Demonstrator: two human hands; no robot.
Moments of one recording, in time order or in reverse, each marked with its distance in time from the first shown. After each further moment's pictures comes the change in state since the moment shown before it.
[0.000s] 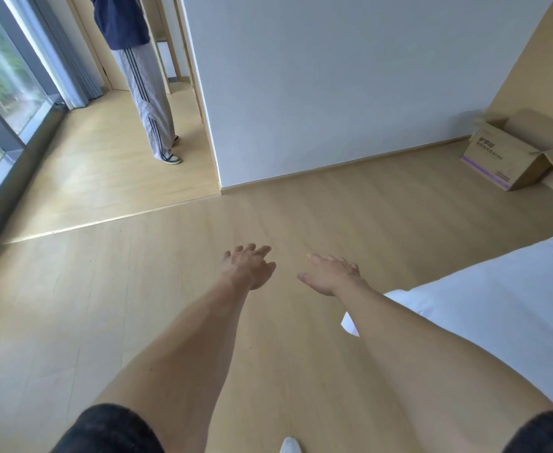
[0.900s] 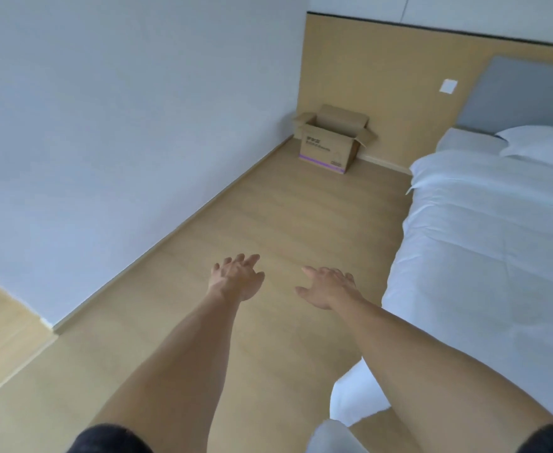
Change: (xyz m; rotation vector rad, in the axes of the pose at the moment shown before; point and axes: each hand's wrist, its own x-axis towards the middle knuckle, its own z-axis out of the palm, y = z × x) left_hand 0.469 0.161 -0.156 0.163 -0.063 0.640; right_hand 0.305 0.103 -0.192 0.201 0.089 0.620
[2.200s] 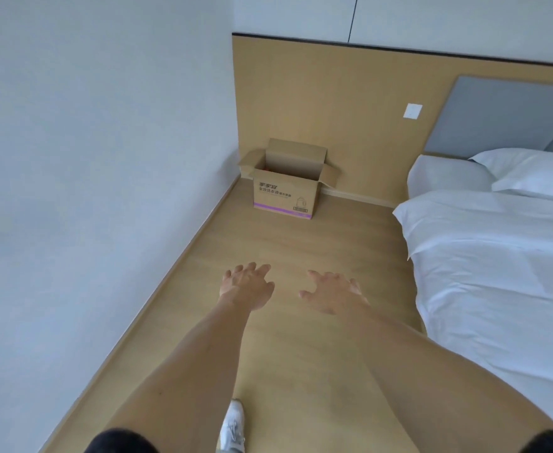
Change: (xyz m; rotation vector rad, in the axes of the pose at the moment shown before) left_hand 0.645 0.087 -0.193 0.111 -0.034 0.304; right_hand 0.579 0.062 -0.264 0.101 0.004 0.277
